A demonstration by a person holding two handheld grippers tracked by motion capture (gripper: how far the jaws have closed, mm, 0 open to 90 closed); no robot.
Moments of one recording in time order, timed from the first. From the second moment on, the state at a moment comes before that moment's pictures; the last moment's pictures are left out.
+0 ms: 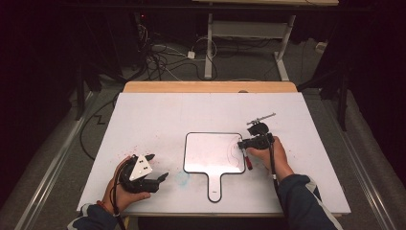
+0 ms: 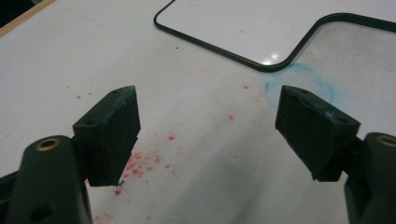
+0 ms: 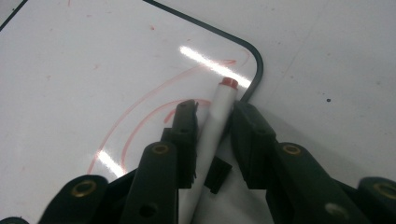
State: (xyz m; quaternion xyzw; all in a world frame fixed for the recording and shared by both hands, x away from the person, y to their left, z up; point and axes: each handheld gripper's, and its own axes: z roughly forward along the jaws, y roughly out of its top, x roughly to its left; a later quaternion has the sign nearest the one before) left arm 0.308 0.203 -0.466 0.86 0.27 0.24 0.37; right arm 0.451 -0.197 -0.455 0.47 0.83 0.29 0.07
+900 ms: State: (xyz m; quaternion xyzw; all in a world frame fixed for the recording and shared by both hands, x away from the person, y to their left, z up) left arm 0.335 0.145 -0.440 0.82 0.27 0.15 0.48; right arm 0.393 -0.190 -0.409 0.38 0.79 0.46 0.13
